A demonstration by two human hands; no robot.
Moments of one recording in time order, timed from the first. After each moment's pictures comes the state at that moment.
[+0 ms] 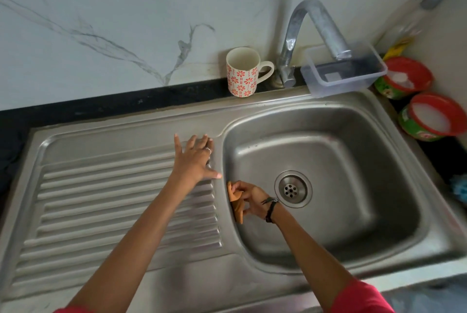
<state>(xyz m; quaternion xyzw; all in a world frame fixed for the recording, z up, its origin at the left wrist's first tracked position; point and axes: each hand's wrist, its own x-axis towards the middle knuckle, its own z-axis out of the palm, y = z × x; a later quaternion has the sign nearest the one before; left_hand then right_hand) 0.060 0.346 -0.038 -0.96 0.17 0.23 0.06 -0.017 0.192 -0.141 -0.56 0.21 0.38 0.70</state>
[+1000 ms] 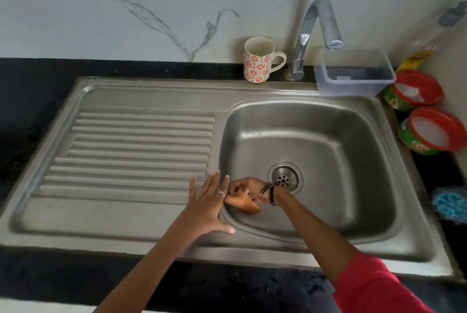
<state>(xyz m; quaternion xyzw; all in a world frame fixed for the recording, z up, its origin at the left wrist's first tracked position) -0.127 0.310 -0.047 -0.95 0.14 0.29 -0.03 -0.053 0.153 -0.120 -0.76 -0.08 0.49 0.42</state>
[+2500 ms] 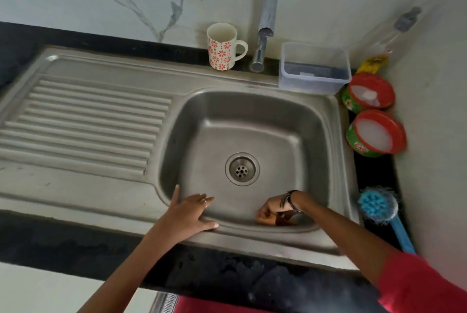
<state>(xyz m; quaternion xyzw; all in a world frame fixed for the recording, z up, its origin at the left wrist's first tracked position) -0.168 0.195 -0.050 -0.93 0.07 0.34 -0.10 -0.085 -0.021 -0.003 -0.81 -0.10 0.57 0.09</state>
